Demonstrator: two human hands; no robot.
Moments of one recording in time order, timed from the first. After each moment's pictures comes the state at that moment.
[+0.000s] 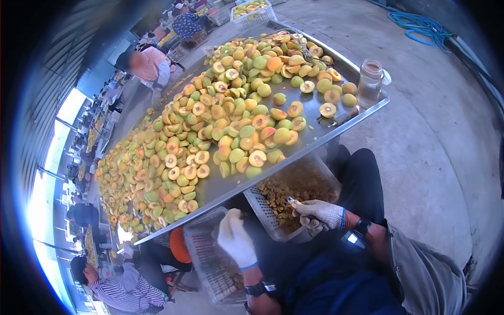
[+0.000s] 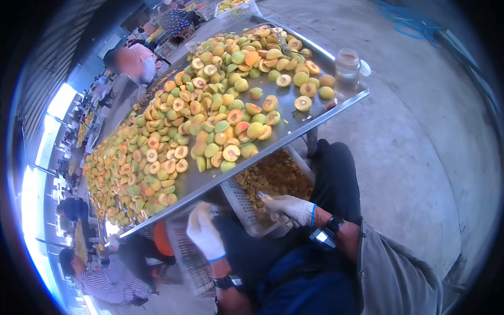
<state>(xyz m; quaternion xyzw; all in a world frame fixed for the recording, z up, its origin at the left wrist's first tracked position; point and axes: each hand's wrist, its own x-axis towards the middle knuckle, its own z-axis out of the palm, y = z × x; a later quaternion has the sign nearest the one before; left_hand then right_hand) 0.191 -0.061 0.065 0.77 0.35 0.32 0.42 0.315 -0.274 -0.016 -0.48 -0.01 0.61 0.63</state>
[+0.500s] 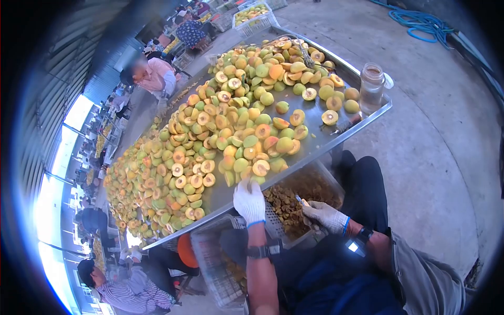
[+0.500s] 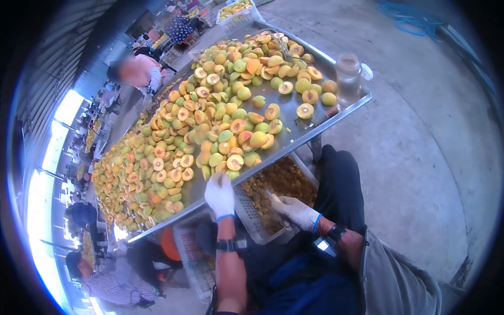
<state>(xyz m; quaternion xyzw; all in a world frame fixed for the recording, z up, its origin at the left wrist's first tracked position) 0.312 -0.032 0.007 0.88 0.28 0.28 0.25 0.315 -0.277 -0.017 -0.55 -0.05 0.49 0.68</state>
